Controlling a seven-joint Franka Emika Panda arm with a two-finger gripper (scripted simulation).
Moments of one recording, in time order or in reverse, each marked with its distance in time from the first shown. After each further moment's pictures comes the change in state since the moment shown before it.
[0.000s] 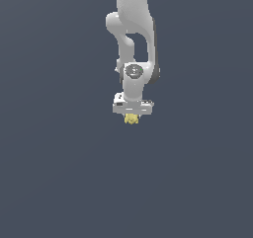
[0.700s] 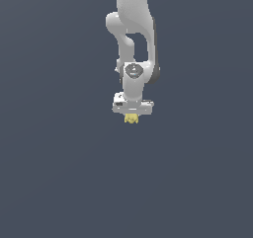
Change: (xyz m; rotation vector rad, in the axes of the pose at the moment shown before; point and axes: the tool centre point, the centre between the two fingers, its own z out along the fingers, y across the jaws) arm 0.001 0.000 -0.003 0.000 0.001 0.000
